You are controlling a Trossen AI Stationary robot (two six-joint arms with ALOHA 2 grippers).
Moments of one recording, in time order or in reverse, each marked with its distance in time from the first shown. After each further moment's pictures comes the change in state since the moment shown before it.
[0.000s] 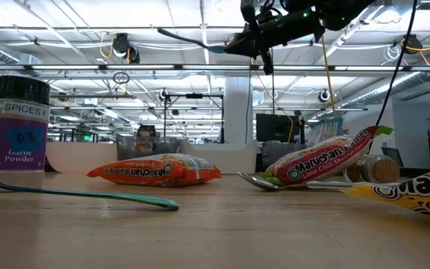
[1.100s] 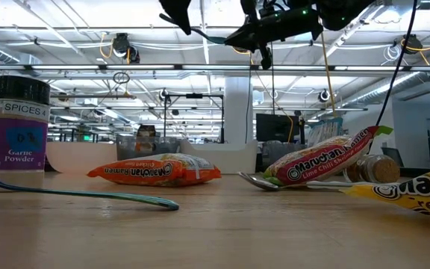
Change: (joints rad) left arm 0.004 0.116 -0.006 -0.232 -0.140 -0.011; right arm 0.003 0.000 0.002 0.101 0.030 0.036
